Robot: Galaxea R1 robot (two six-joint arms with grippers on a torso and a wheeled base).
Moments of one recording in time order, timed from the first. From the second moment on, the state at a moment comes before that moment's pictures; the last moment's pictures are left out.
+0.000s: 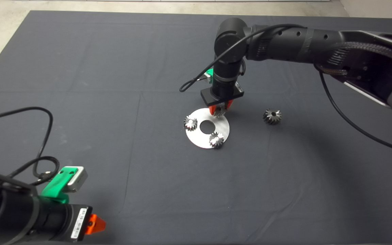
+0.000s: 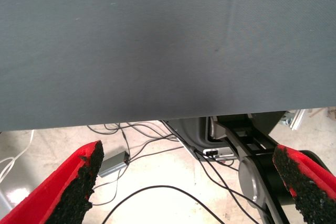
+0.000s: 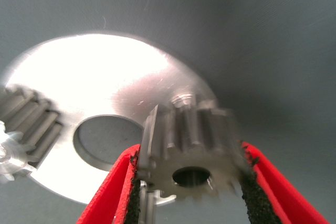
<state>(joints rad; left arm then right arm) -0.25 1.96 -0.33 0.42 1.50 -1.59 0.39 2.98 -1.70 -0.14 -1.54 0.99</state>
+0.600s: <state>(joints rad) -0.22 1.97 -0.35 0.43 1.50 -1.59 0.34 2.98 -1.70 -0.10 -1.54 0.99</state>
